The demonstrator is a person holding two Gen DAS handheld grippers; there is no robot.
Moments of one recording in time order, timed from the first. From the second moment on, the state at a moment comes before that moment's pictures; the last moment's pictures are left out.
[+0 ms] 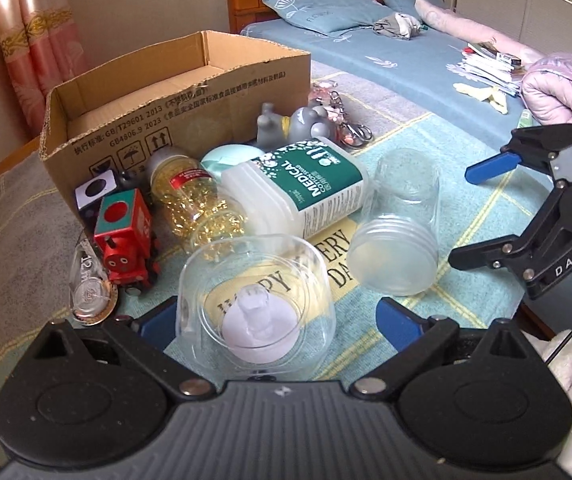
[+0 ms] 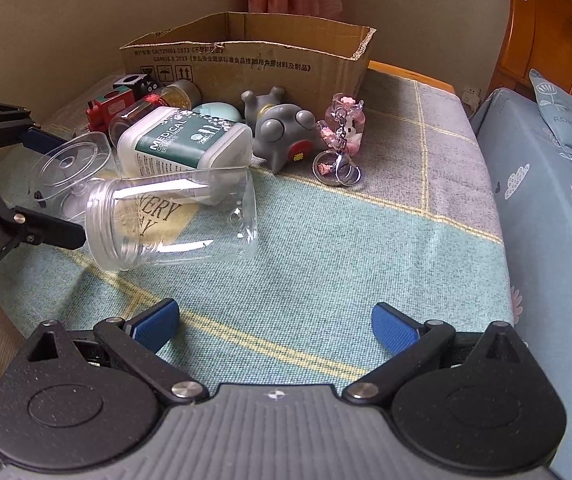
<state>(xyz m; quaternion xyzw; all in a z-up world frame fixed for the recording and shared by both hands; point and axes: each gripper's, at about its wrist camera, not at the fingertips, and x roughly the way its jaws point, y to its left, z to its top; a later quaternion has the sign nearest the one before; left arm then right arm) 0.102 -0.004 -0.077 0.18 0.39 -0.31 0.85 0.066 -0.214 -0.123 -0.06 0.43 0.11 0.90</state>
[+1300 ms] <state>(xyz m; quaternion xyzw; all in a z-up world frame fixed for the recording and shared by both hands) 0.105 0.035 -0.065 0.08 0.43 -0.20 0.88 0.096 -0.145 -0.087 -0.12 0.43 0.16 0.88</state>
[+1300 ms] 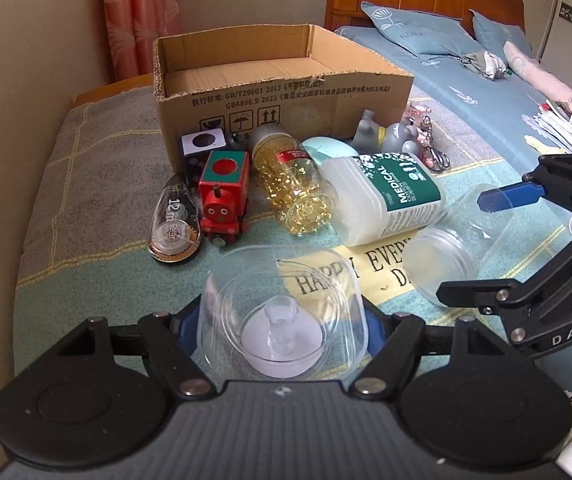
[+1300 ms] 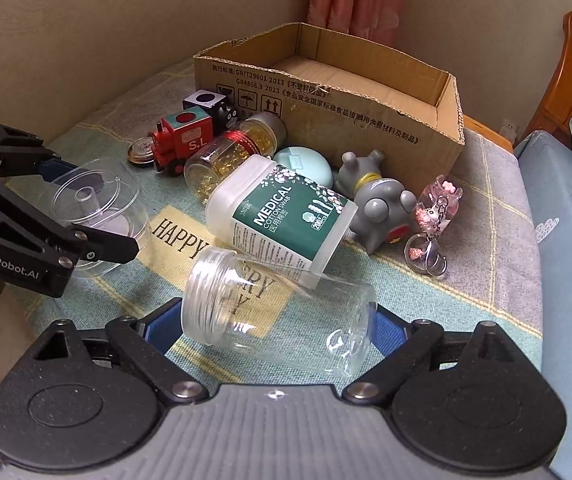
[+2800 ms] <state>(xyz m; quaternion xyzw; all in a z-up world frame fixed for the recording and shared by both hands) 0.273 0.013 0.032 0.07 0.32 -0.11 0.94 0.257 -0.170 0.026 -0.15 0.35 0.16 0.91</state>
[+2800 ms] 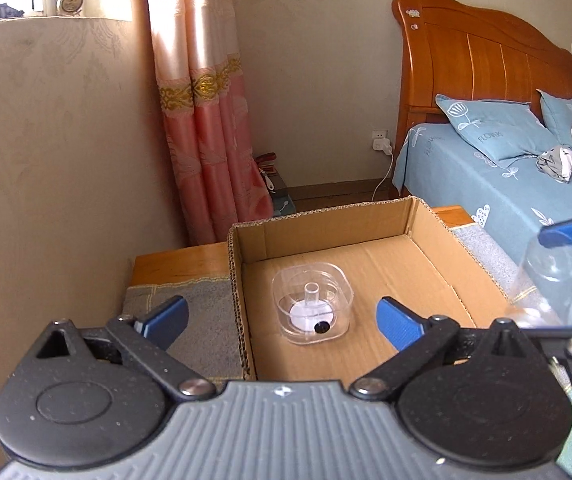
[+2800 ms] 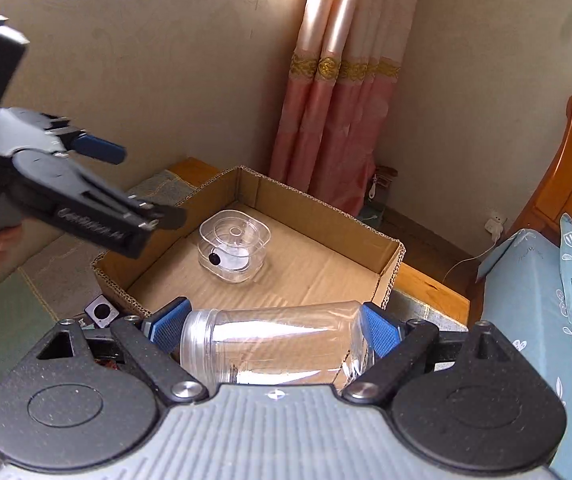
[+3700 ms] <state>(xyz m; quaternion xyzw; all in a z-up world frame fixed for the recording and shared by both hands) 0.180 0.058 -0.015 0.02 0.34 -0.05 0.94 0.302 -0.170 0.030 -0.10 0.35 0.12 0.92</state>
